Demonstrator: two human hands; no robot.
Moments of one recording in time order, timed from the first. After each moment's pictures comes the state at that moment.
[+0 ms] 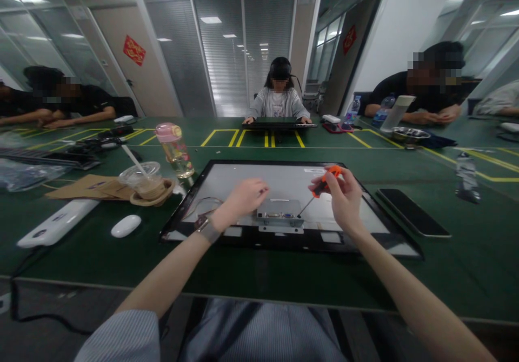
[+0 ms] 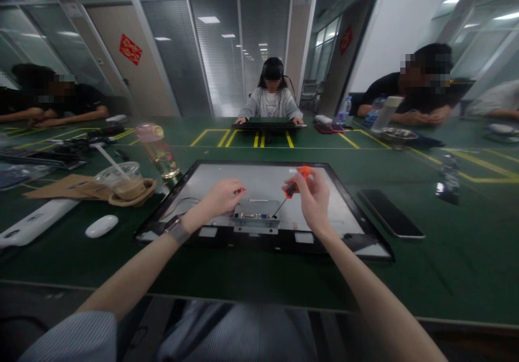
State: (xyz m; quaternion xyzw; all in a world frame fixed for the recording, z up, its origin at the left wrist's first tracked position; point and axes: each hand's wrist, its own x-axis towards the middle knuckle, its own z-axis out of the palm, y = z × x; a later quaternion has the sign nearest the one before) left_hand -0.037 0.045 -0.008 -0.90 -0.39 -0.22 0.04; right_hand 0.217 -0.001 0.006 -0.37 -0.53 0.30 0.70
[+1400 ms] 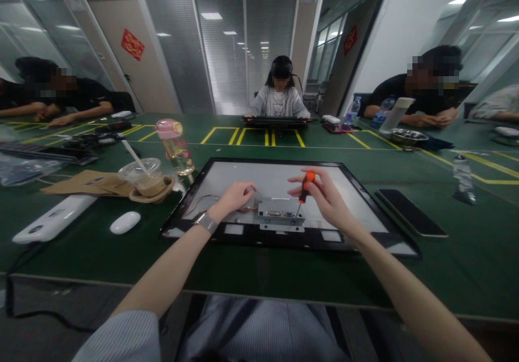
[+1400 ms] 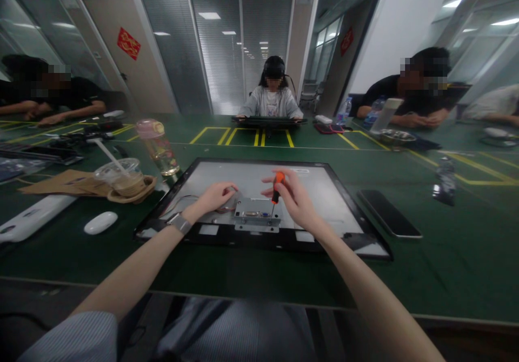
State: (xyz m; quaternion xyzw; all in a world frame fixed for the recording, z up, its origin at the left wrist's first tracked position) left_hand -0.068 0.073 -0.041 -0.83 -0.51 -0.19 -0.10; right_hand 0.207 -0.006 0.013 -0.30 -0.72 0.35 0.52
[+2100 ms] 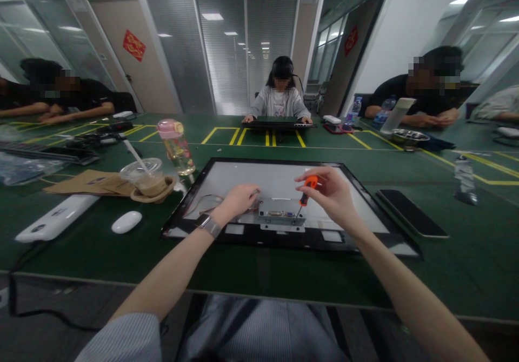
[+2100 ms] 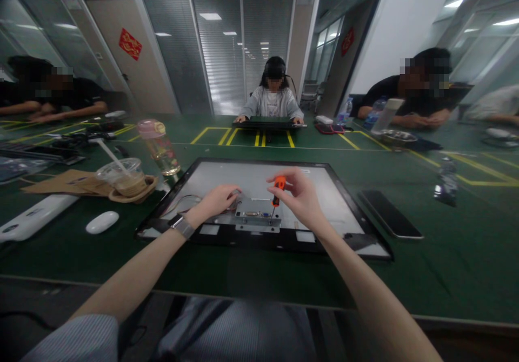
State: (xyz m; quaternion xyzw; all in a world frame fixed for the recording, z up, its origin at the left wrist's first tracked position) left_hand -0.057 0.055 -0.035 -0.86 -0.48 -0.16 -0.07; right_hand 0.203 -0.009 0.025 -0.32 -0.68 0.30 0.58
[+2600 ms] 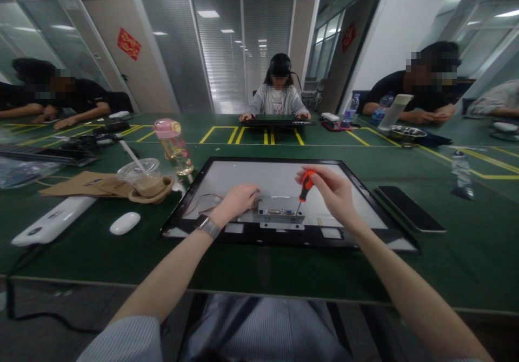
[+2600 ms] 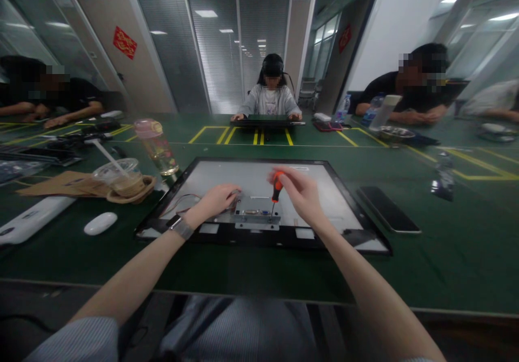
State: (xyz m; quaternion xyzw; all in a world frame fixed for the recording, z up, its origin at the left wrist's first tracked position) left_hand -0.056 0.053 -0.035 -0.87 -0.48 -0.14 -0.05; right_hand 0.207 -0.005 0.019 -0.34 -0.67 0.28 0.60
